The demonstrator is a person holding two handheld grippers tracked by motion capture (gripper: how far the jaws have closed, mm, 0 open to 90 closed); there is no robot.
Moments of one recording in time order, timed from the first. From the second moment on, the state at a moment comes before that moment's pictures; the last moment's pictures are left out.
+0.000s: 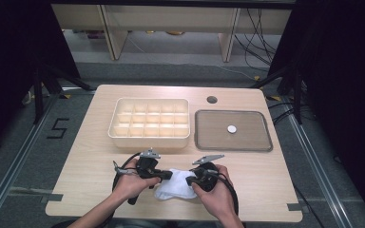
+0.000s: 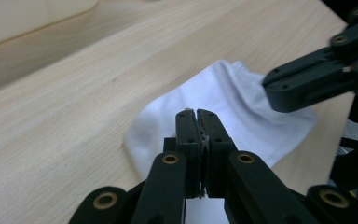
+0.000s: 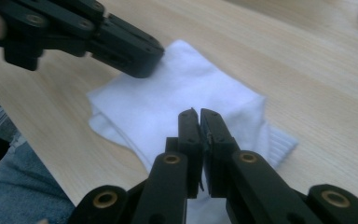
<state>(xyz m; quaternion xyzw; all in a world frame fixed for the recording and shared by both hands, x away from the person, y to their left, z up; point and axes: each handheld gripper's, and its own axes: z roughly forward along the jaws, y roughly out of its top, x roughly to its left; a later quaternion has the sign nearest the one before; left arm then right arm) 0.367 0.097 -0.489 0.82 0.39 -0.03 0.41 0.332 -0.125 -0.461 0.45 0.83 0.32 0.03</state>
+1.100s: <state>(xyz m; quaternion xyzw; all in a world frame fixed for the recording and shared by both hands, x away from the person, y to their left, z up) 0.365 0.122 -0.500 0.80 0.44 -0.07 0.41 0.338 -0.104 -0.484 0.47 0.84 0.27 -0.01</state>
